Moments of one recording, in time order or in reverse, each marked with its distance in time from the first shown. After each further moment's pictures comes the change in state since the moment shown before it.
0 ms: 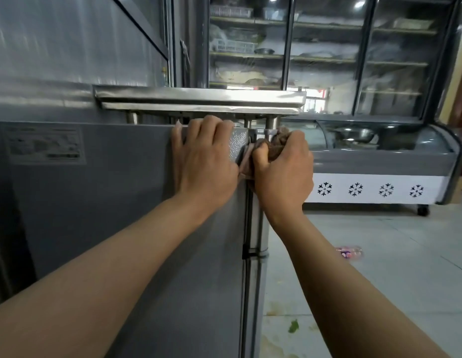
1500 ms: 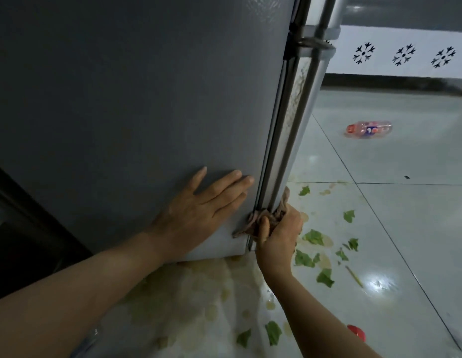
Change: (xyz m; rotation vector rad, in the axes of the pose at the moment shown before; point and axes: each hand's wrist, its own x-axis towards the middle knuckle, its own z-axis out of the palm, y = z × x) left_hand -0.339 -0.040 0.118 0.140 -0.373 0.701; right_hand -0.357 0.244 0.011 -0.089 -0.444 0.308
